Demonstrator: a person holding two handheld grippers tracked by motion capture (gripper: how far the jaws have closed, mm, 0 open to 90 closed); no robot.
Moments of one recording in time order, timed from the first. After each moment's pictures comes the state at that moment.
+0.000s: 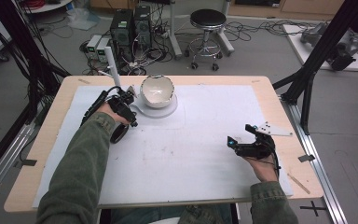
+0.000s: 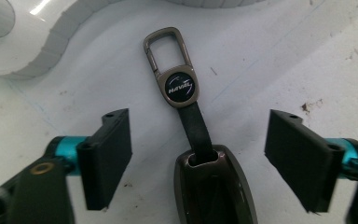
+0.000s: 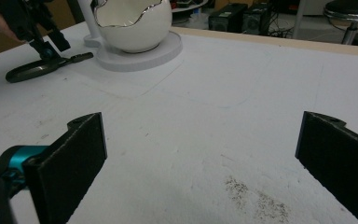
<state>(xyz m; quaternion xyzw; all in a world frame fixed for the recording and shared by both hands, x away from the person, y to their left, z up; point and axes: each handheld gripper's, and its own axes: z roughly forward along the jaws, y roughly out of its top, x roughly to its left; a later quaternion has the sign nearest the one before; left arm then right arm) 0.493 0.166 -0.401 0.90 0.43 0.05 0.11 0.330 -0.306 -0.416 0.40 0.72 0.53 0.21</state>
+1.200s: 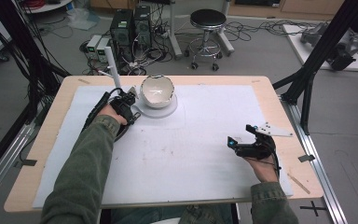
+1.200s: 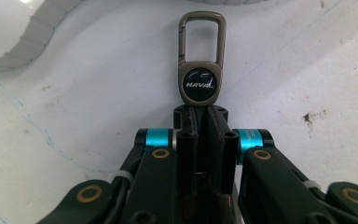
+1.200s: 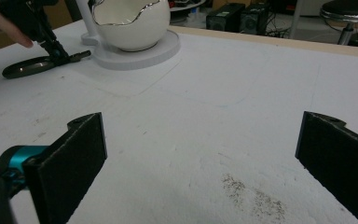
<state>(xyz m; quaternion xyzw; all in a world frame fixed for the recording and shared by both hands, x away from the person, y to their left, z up) 0.496 0.161 -0.409 0.88 0.45 0.04 0.11 0.329 -0.306 -0.416 0.40 0.72 0.52 0.22</state>
